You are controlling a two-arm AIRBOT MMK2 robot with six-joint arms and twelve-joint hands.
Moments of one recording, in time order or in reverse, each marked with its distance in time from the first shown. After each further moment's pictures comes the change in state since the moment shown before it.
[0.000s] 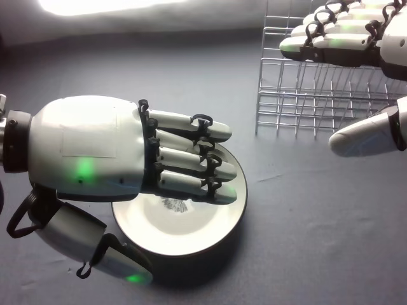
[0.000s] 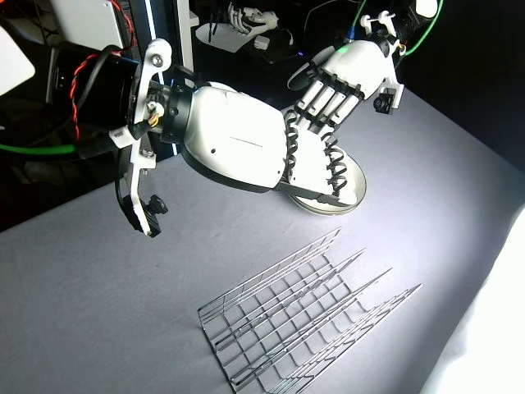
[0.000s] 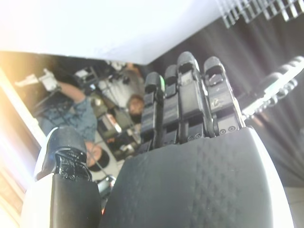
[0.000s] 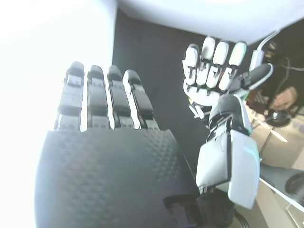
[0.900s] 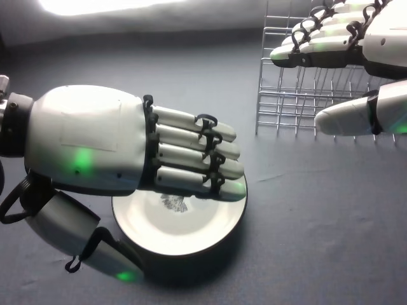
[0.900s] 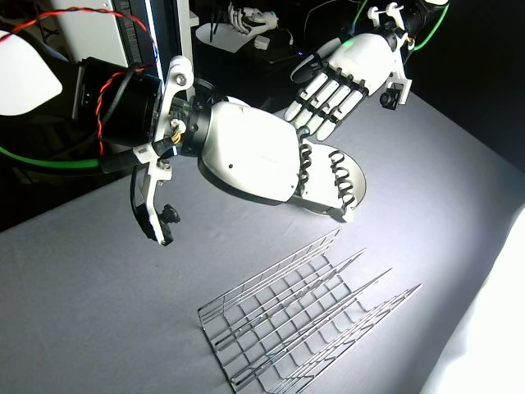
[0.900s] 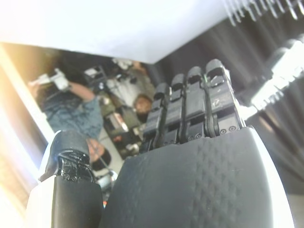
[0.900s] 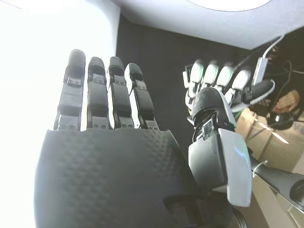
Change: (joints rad) left arm -0.110 -0.005 0.029 0.188 -0.051 -0.180; right arm 0.000 -0.054 0.043 -0.001 0.010 -0.002
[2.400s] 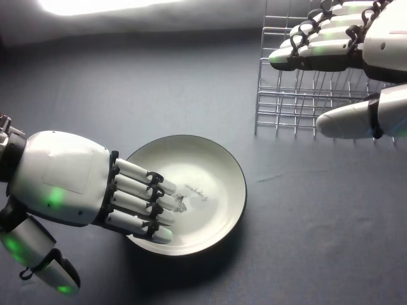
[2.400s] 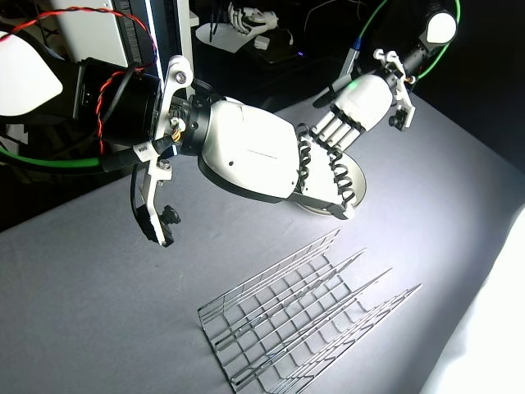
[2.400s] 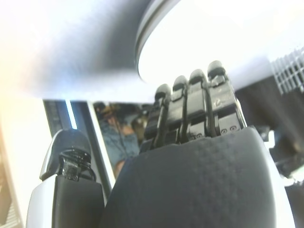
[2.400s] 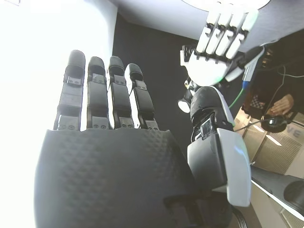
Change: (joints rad) left arm 0.178 -0.153 0.289 0.206 -0.099 0.023; right arm -0.007 -0.007 0.005 -0.023 0.029 -0.005
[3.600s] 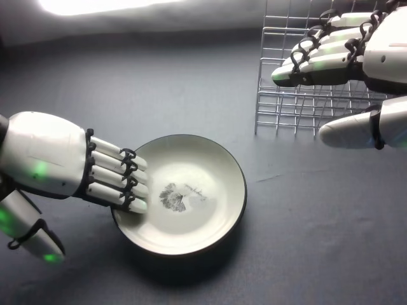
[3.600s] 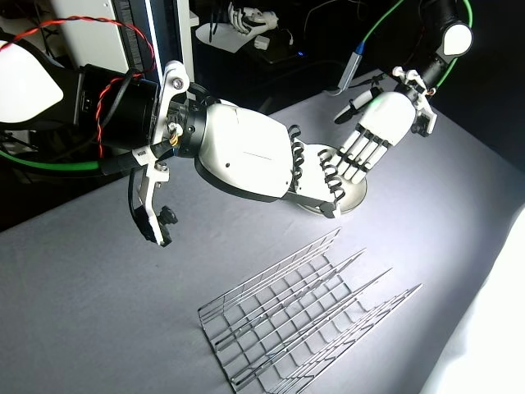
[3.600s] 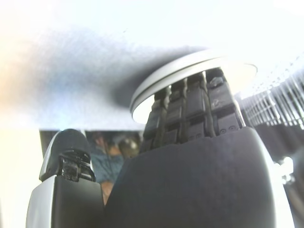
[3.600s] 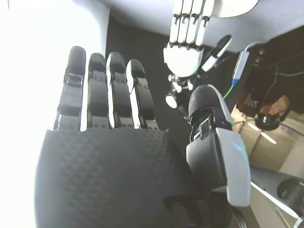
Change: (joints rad) left arm 0.008 -0.060 0.187 0.028 -0.016 -0.035; right arm -0.033 0.000 0.000 -0.003 0.030 -0.001
